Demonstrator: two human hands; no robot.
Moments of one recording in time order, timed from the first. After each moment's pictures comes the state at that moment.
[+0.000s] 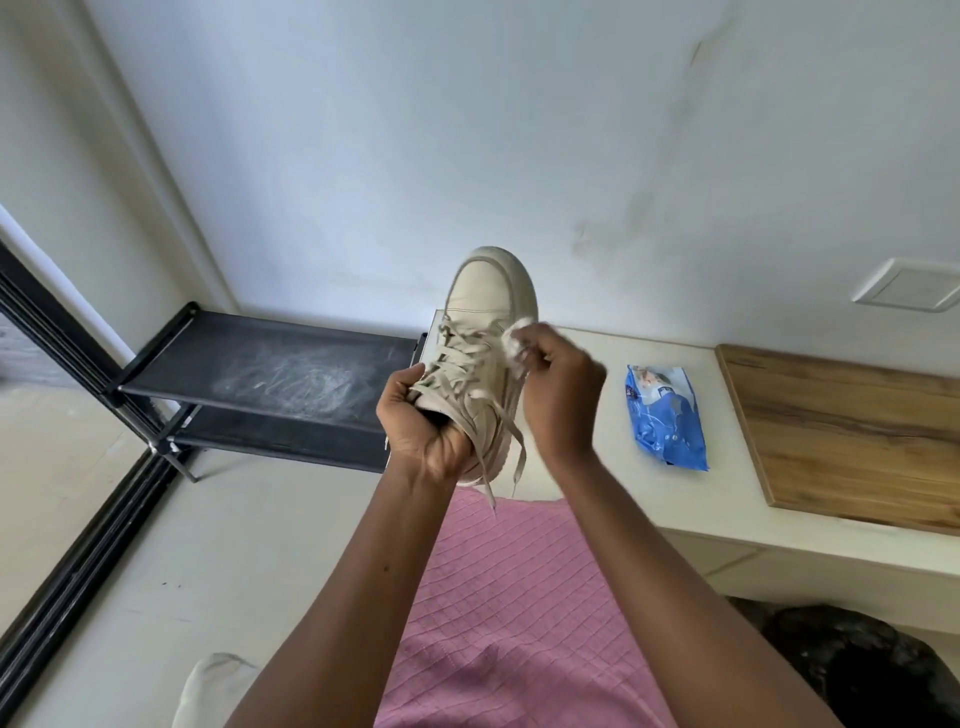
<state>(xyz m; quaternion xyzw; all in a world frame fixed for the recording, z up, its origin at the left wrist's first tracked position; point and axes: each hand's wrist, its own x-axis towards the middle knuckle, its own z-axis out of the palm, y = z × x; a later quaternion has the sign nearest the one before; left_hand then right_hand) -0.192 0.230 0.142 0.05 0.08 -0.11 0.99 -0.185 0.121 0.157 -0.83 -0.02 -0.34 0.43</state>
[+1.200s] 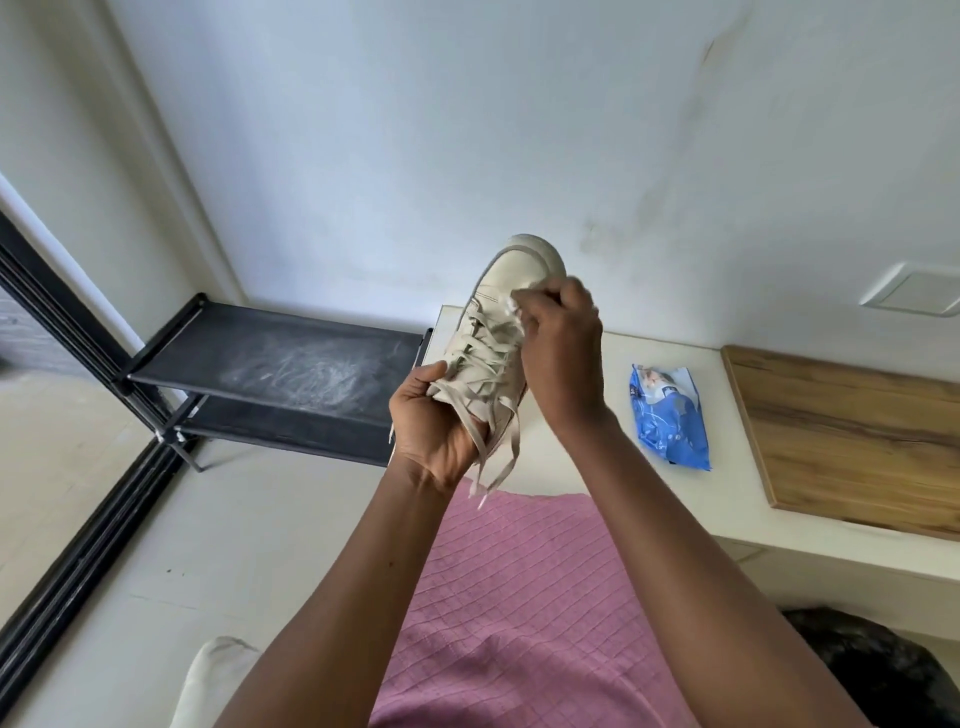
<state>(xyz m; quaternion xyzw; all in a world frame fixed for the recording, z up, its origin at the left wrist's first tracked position) -0.202 0.229 0.139 0.08 0.05 -0.18 0.98 -0.170 0.121 0.183 -0.87 -0.10 -0.38 0.28</state>
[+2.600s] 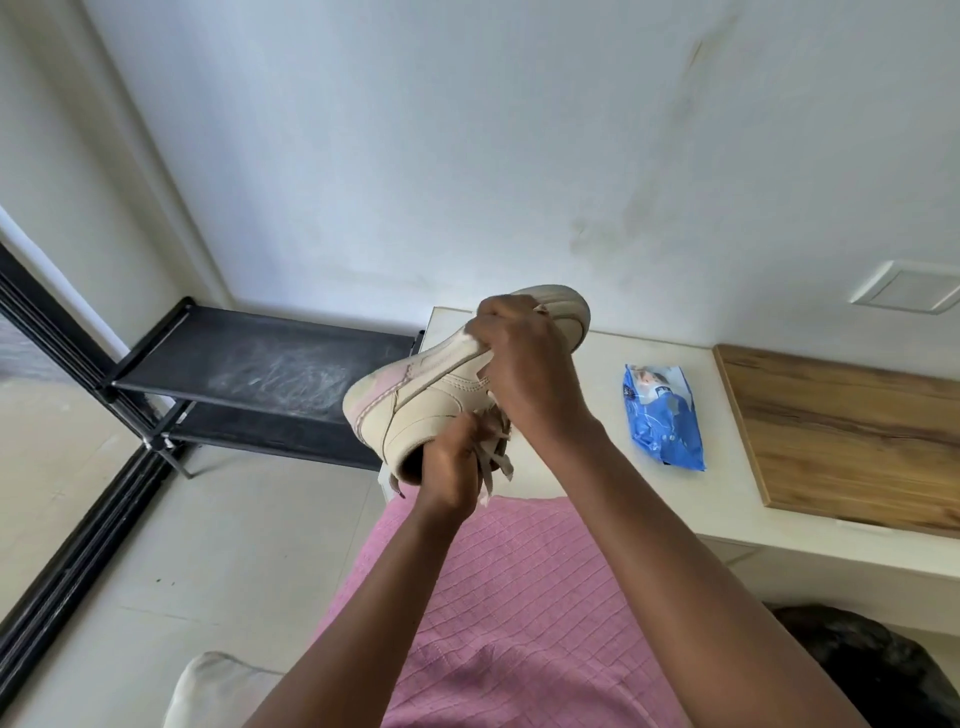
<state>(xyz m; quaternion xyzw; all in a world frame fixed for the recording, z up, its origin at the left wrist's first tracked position) -0.232 0.206 0.137 0.53 0.09 -0.06 0.84 -0.179 0.133 0.191 -0.92 -0.21 -0.26 0.21</state>
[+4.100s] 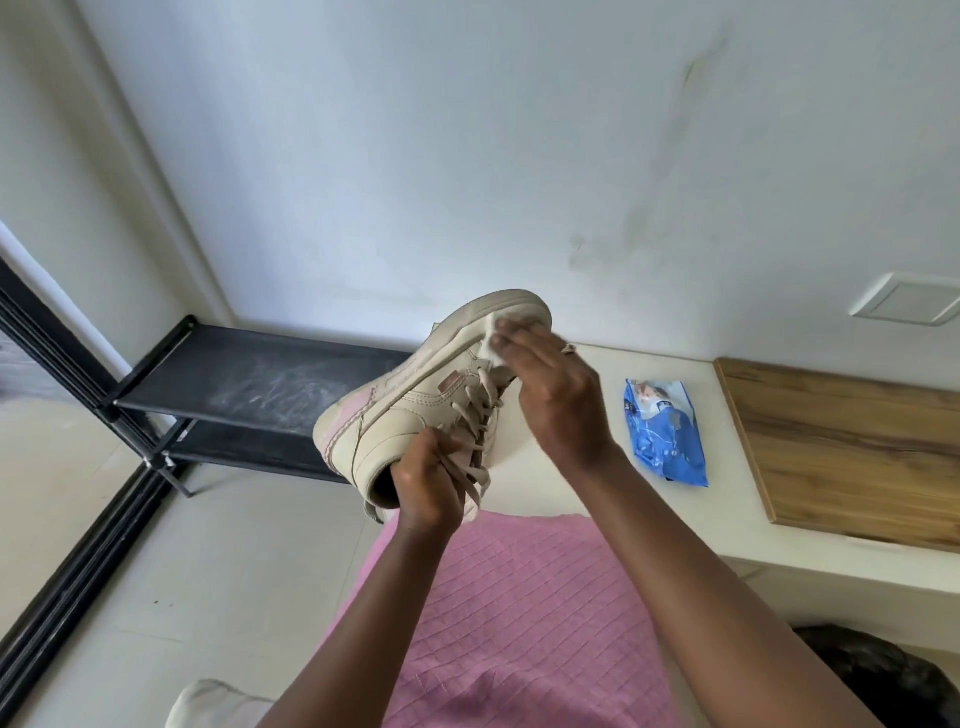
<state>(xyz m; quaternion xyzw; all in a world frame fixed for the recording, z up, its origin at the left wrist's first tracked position) -0.225 0.212 0.135 0.40 0.15 0.08 0.90 -0.175 0.101 0.167 -0.83 -0.26 -0.44 0.20</state>
